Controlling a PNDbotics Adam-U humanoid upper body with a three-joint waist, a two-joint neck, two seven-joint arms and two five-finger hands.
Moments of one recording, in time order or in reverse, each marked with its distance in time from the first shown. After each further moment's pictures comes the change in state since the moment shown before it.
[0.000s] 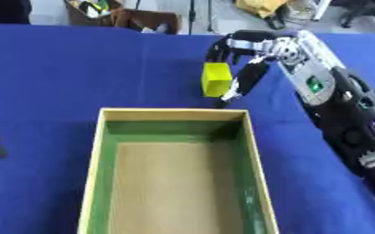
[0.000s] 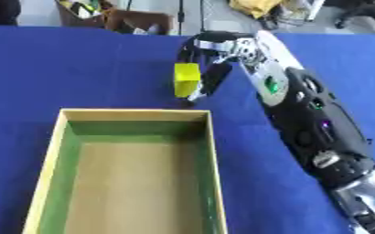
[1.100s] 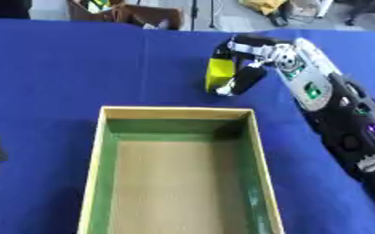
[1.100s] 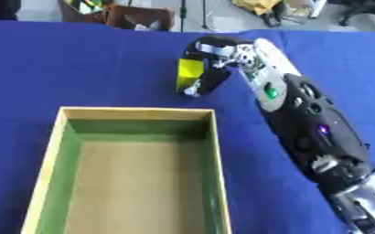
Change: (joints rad) left arm -0.007 -0.008 -0.001 0.000 -0.009 -0.003 -0.021; right arm 0.017 0.000 -0.002 0.015 -0.057 0.051 -0.075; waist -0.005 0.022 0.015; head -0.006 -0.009
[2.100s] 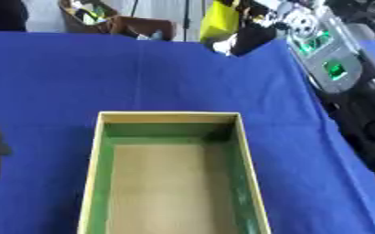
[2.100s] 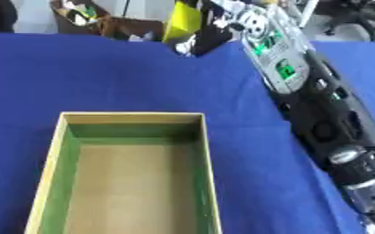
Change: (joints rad) left arm 0.024 0.009 0.002 0.000 0.013 0.014 0.007; right arm 0.019 -0.071 0.039 -0.390 -0.230 0.299 -0.153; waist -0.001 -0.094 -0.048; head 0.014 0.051
